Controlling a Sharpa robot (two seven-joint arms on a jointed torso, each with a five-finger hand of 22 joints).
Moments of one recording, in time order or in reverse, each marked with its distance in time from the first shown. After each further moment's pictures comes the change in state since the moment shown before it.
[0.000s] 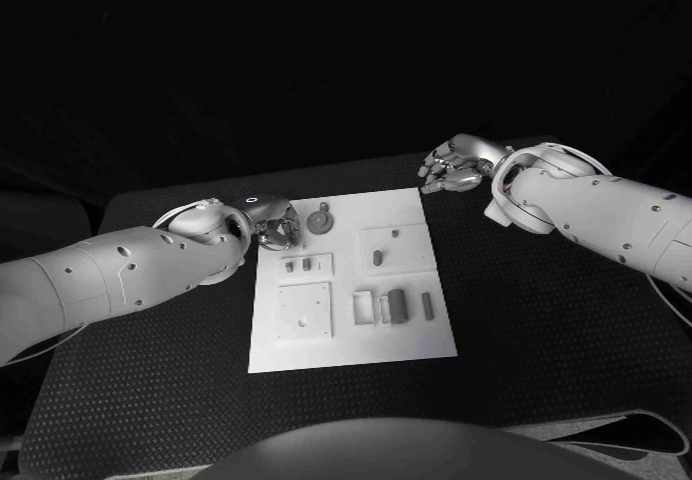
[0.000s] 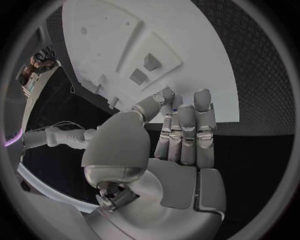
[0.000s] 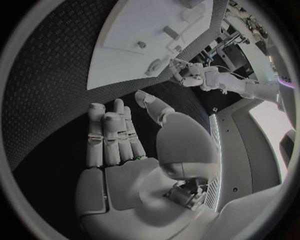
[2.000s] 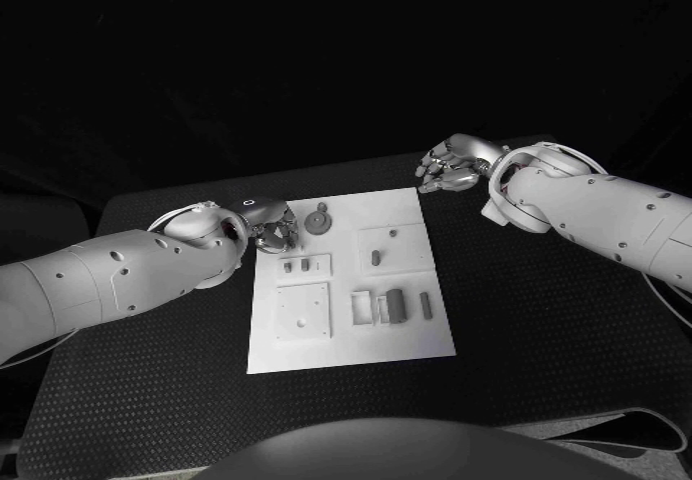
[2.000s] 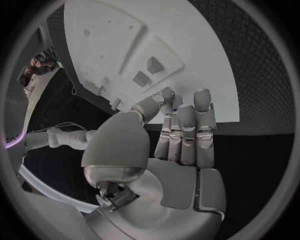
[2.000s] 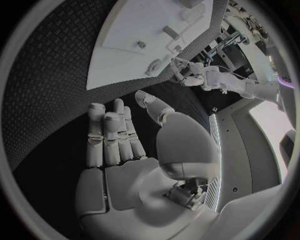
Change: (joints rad) left arm 0.000 -0.018 -0.003 0.028 -0.013 -0.007 -0.002; left_hand -0.008 -0.002 0.004 -0.001 0.000 0.000 0.000 0.002 0.001 0.005 -0.002 -0.002 0.002 0.004 -0.001 0.000 0.000 0.001 0.004 -0.003 0.000 0.000; right arm 0.000 0.002 0.000 -0.001 0.000 0.000 0.000; right_hand 0.000 0.000 0.000 0.000 0.000 -0.001 0.000 0.000 0.000 0.000 0.000 0.000 0.001 0.000 0.000 0.000 -0.001 0.000 0.005 0.002 0.000 0.000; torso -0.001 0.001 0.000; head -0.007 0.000
